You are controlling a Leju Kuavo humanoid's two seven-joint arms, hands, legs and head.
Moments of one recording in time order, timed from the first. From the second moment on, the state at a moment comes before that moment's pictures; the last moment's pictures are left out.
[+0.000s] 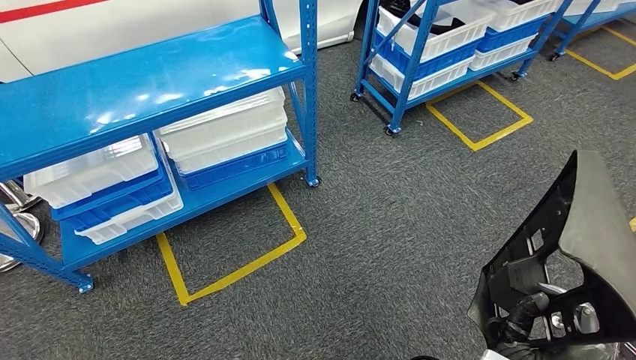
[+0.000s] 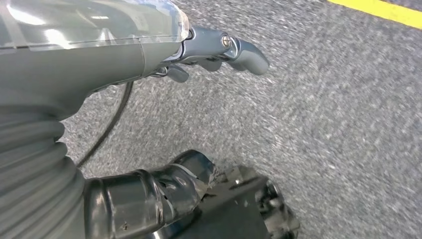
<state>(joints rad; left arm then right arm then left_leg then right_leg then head) -0.08 -0.23 0.90 -0.21 -1.27 0.33 -0.38 0.36 0.24 -0.07 -2.06 0.43 -0.69 -0.69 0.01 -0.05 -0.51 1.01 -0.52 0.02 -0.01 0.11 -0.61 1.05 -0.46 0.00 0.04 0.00</state>
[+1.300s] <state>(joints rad) -0.07 -0.23 0.91 -0.21 -1.27 0.34 -0.37 0.44 0.25 -0.09 -2.11 0.34 -0.69 -0.69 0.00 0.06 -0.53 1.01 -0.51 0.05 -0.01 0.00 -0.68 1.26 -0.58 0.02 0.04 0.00</state>
